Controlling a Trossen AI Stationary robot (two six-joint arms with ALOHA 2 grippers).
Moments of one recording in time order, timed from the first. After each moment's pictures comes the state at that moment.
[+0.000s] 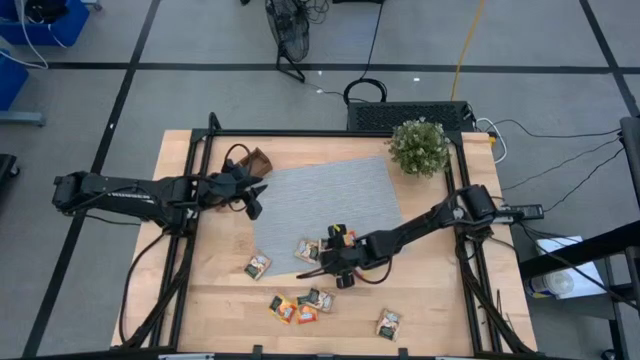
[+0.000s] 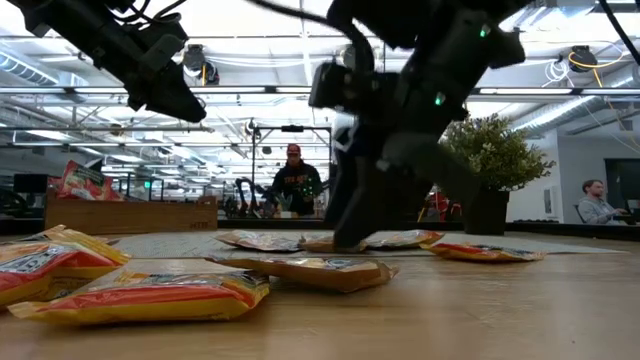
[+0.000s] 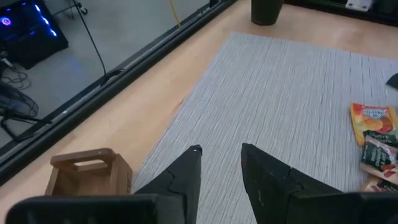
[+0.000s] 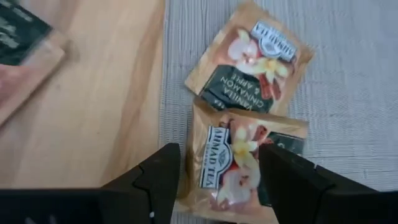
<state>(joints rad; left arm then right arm) 0.06 0.86 0.55 -0.26 -0.44 -0.28 0.30 1.98 1.18 -0.19 0.29 -0.02</state>
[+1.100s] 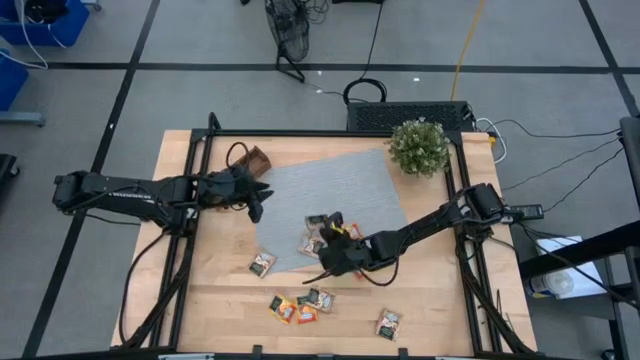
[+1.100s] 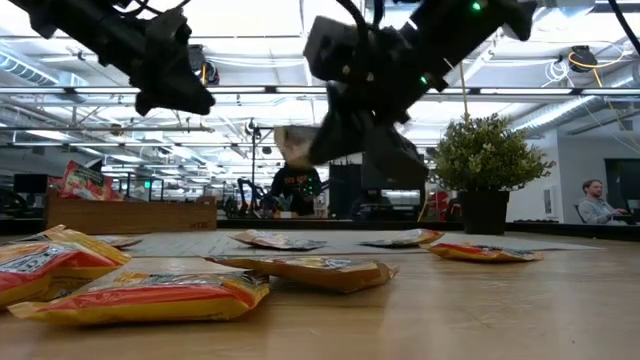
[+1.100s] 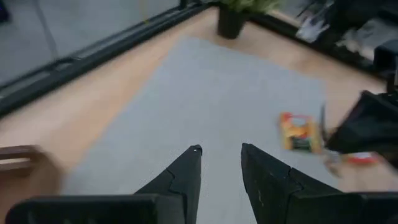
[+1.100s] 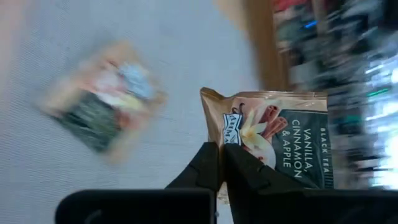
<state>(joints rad) 0.06 0.88 0.55 -0.18 -0.30 -0.42 0.32 1.93 1.18 -0.10 0.77 -0.53</state>
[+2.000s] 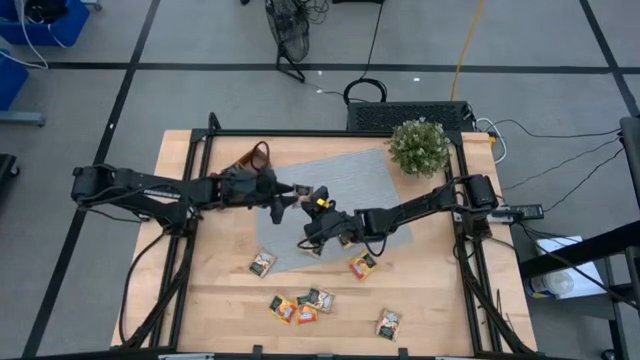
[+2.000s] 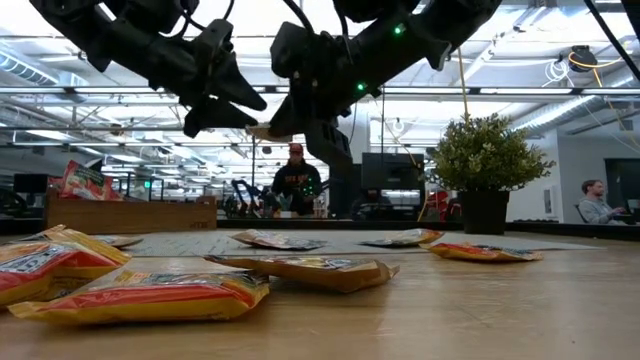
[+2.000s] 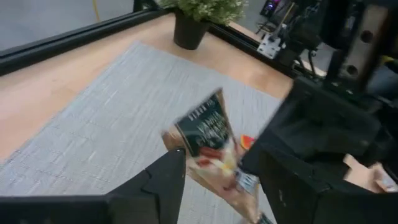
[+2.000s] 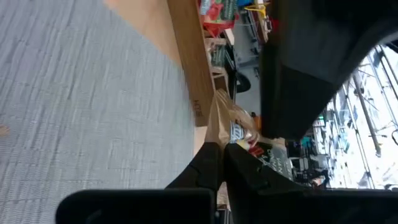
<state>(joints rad) 0.11 1.19 0.55 0.25 -0.12 -0.44 0.14 1.93 1.18 0.32 0.67 -0.95</state>
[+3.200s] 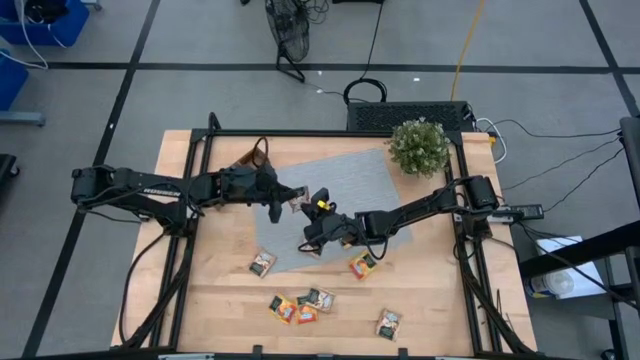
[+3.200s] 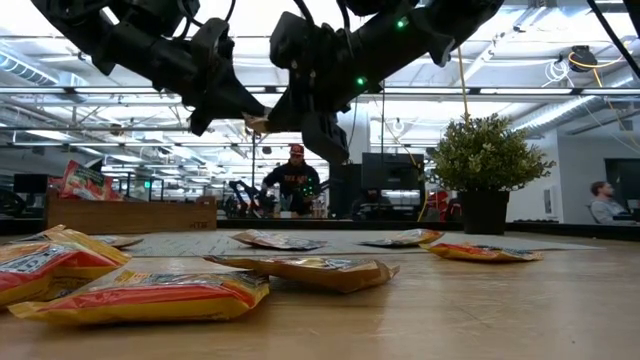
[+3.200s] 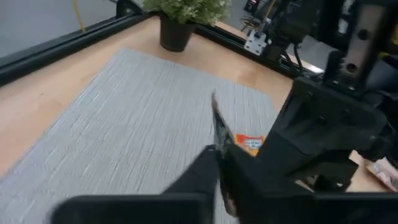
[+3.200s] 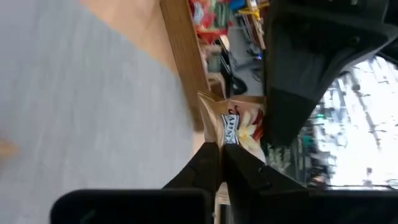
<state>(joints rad) 0.16 1.18 0.55 0.26 -0.02 -0.35 0.16 1.93 1.18 0.34 0.69 -0.91</state>
